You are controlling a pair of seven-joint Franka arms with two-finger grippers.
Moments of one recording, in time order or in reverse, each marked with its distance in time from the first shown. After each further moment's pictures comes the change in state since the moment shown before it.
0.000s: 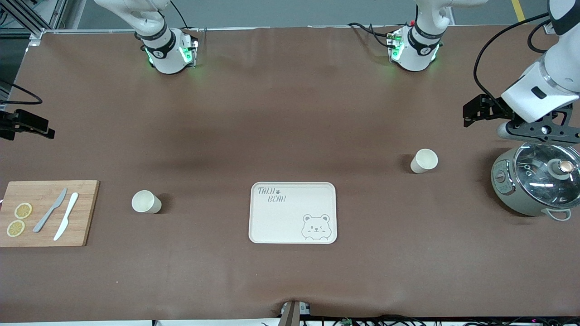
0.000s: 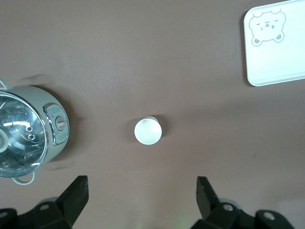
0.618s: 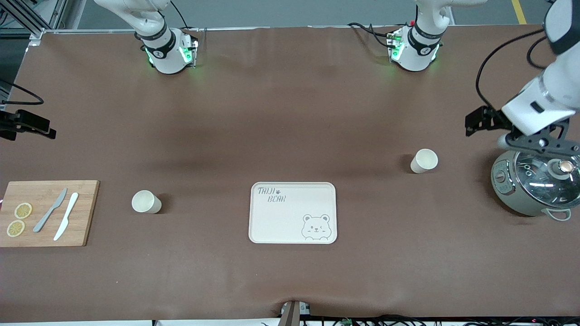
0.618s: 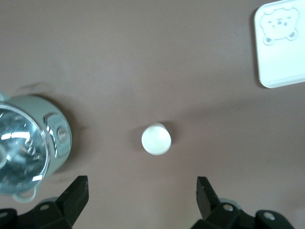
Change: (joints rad) left arm 0.053 -0.001 0.004 -0.154 -0.010 0.176 0.094; right arm 0.000 0.001 0.002 -0.002 0.000 0.000 0.000
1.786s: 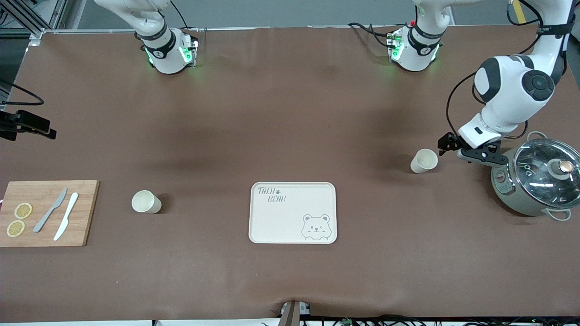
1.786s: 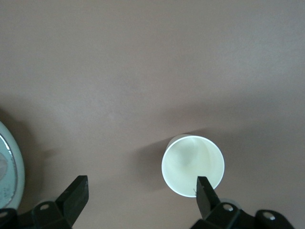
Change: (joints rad) left arm 0.115 -0.086 -0.004 -0.793 -0.058 0.851 0.201; right arm 0.000 0.001 0.000 0.000 0.000 0.000 0.000
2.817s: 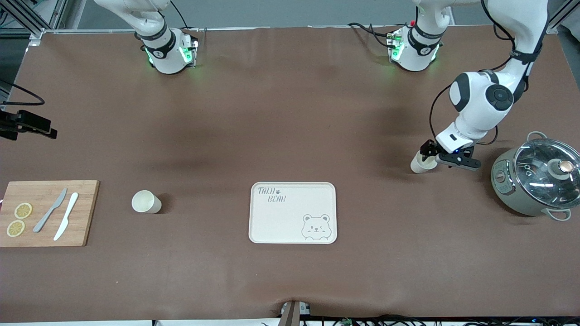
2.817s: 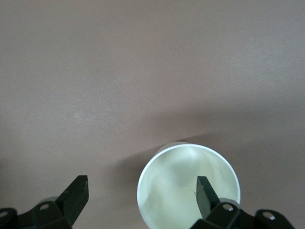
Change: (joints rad) left arm -0.006 0.173 -0.028 -0.092 0.000 0.305 -0.034; right arm 0.000 0.001 0.000 -0.002 0.000 -0.006 0.000
